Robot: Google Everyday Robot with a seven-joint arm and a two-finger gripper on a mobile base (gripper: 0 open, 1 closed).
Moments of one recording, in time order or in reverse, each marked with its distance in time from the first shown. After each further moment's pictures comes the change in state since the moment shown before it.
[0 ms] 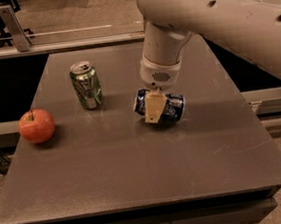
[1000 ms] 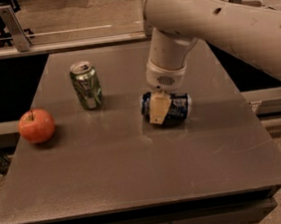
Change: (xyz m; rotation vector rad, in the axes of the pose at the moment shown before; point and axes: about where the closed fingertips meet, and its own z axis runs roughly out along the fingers) arm 0.012 -0.008 0.010 0.031 0.003 0.045
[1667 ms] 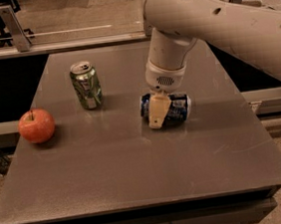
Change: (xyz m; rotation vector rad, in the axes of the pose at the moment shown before) arm -0.001 0.000 0.001 0.002 -0.001 -0.002
